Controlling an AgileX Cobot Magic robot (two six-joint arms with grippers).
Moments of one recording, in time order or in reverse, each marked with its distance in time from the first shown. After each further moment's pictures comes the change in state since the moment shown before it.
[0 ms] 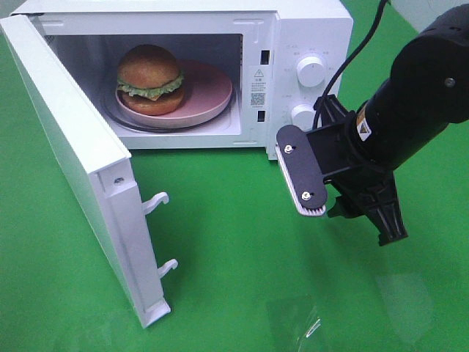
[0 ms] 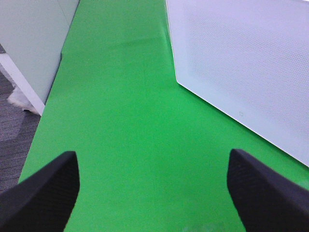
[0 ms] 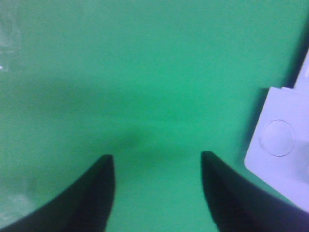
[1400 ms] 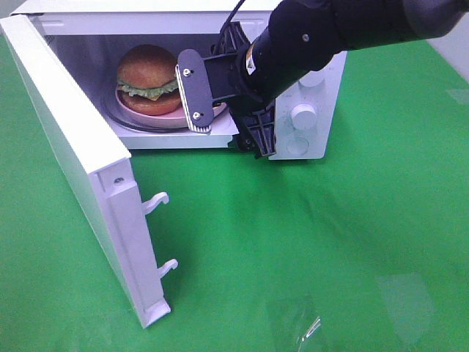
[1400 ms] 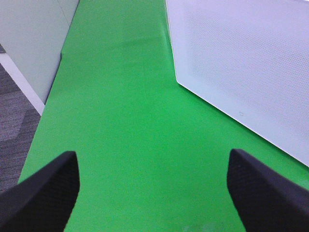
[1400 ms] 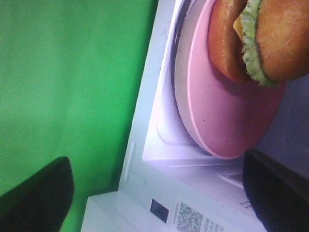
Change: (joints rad) left arm 0.000 0.000 0.000 0.000 0.000 0.000; right arm 0.058 0.340 -0.465 -0.063 -0.199 0.046
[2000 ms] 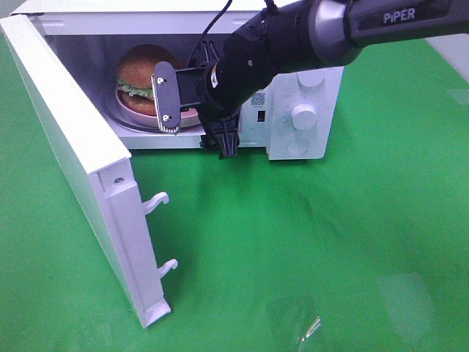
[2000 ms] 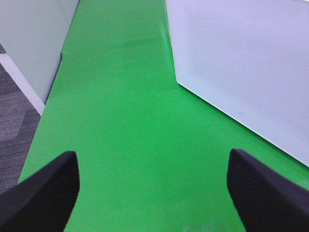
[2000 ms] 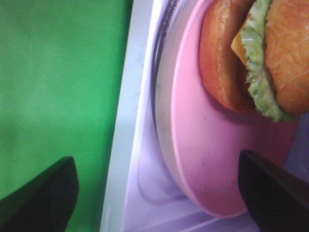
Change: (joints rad) left arm 0.000 0.000 0.000 0.000 0.000 0.000; right arm 0.000 0.249 -0.240 0.011 -0.025 0.058
